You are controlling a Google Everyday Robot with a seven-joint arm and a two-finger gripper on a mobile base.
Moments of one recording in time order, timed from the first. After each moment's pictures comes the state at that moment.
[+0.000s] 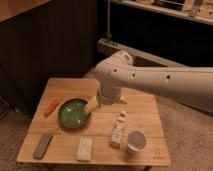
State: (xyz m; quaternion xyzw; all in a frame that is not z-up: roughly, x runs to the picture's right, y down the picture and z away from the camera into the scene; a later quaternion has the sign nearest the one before) arm 0.003 0.081 0.649 -0.27 0.13 0.58 0.76
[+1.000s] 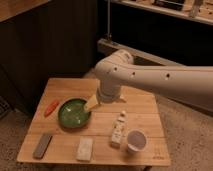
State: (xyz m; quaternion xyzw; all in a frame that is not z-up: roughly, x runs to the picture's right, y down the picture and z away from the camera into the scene) arm -0.006 0.073 0.654 -0.28 0.12 0.57 0.76
